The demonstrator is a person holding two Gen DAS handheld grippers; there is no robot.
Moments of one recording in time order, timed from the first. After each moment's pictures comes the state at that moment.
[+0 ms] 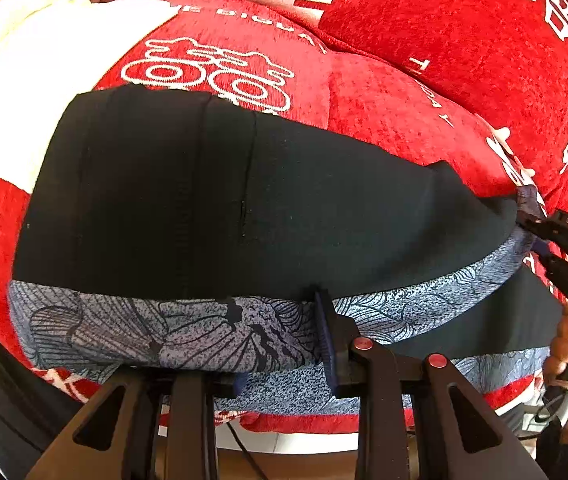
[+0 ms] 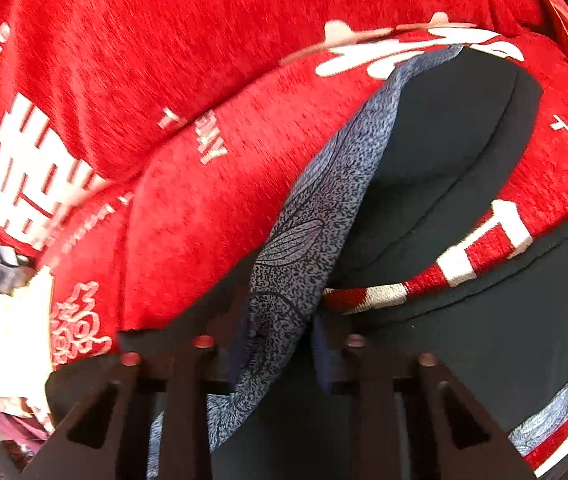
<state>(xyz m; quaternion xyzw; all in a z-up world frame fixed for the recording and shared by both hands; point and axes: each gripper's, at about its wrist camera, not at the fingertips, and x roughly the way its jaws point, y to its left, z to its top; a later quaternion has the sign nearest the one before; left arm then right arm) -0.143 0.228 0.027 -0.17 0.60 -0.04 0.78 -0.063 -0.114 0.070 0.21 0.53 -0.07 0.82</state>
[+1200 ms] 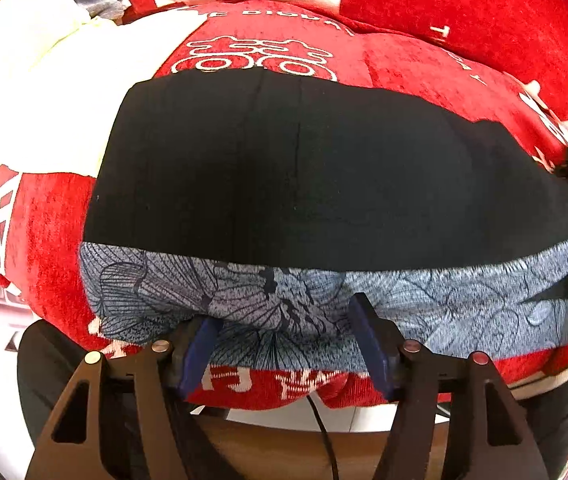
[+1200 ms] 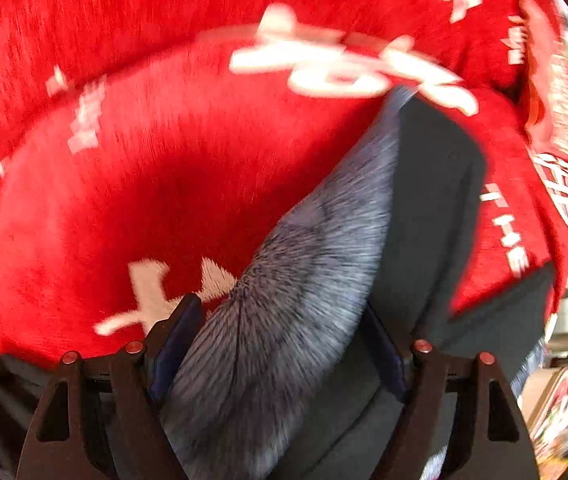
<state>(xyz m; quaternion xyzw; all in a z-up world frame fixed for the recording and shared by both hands) -0.181 0.229 0.022 -0.06 0.61 0.01 0.79 -0.004 -0.145 0.032 0.01 0.62 -0.20 0.76</state>
